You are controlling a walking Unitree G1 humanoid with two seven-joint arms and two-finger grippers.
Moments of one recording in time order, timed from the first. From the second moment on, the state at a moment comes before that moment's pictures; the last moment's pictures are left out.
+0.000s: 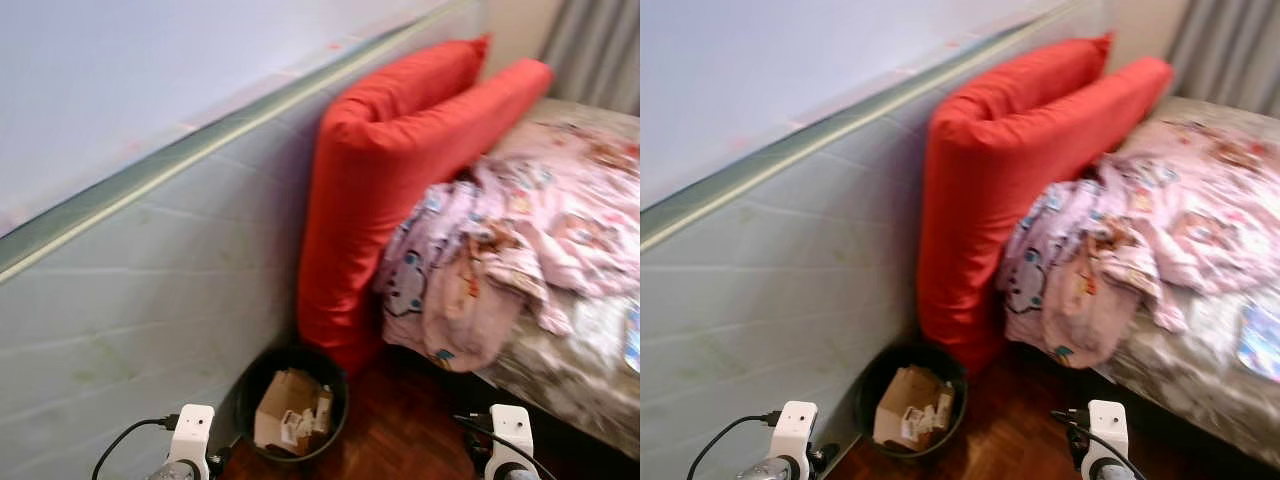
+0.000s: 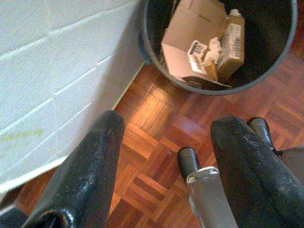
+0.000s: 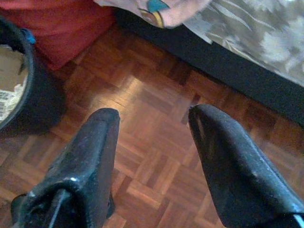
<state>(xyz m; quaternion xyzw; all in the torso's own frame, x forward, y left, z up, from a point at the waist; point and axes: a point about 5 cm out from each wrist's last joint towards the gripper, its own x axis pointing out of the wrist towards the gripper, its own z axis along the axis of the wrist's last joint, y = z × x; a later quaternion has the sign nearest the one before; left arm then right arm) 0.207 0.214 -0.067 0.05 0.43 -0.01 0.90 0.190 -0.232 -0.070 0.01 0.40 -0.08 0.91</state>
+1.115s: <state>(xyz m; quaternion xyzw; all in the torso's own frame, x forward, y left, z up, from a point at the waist) 0.208 0.215 -0.066 0.05 0.43 -0.01 0.90 0.178 -0.228 -0.078 0.04 0.43 -0.11 0.90</state>
